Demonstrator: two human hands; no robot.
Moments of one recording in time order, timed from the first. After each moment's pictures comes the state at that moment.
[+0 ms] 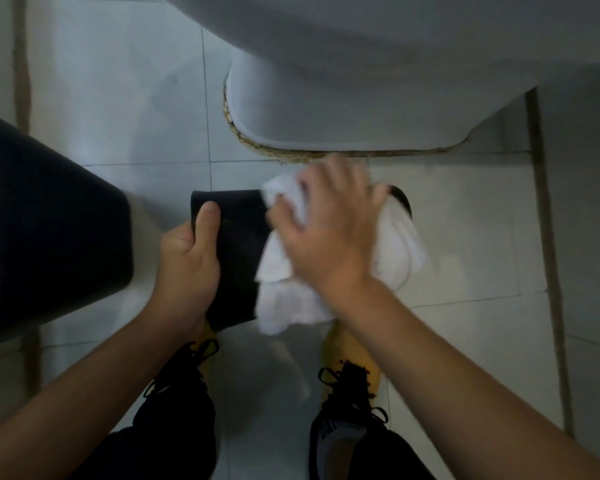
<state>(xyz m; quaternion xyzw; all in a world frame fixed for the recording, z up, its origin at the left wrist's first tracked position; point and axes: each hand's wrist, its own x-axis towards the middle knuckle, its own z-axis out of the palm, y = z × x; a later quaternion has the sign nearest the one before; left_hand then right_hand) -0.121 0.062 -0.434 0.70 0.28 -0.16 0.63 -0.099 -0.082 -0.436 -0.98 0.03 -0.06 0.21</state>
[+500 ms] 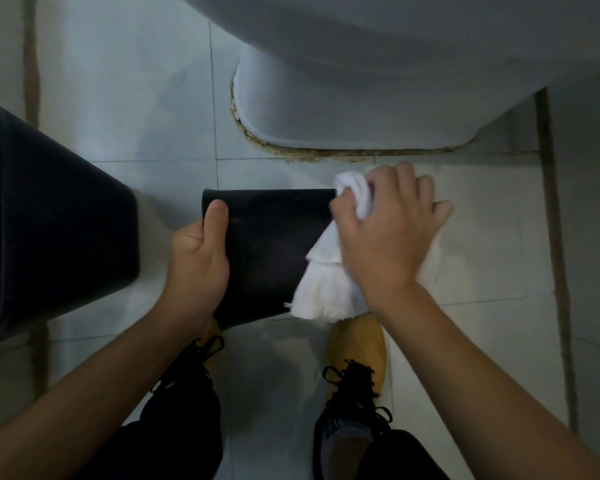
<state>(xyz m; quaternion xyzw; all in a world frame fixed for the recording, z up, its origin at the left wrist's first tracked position) -0.120 0.059 -0.434 0.71 0.30 -0.16 0.62 -0.106 -0.125 -0.442 -0.98 0.14 -0.05 0.13</state>
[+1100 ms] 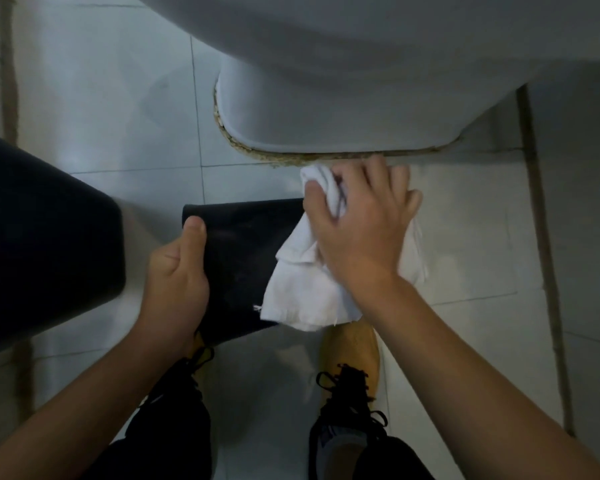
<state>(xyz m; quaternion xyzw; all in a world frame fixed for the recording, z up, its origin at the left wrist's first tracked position) -0.130 0.061 -0.429 0.71 0.28 -0.16 0.63 -0.098 -0.125 -0.444 -0.97 0.11 -0.08 0.19</state>
